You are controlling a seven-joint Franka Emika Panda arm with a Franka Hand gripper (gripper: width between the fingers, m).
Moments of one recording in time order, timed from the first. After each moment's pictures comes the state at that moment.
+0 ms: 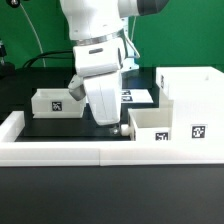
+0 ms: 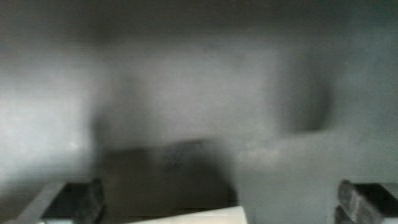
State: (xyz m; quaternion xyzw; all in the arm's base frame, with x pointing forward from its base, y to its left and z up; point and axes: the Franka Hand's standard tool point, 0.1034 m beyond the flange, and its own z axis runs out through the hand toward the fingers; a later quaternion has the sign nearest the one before) arm 0.543 -0.023 0.014 -0.74 -0.67 -0.05 0.09
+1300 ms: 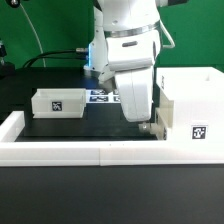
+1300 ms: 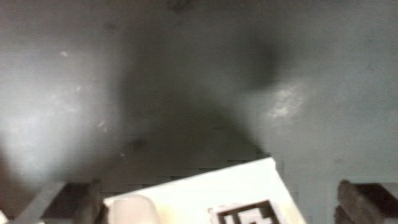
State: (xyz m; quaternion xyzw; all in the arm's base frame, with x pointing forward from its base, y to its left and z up) arm 0.565 0.026 0.032 -0.77 -0.63 -0.03 0.10
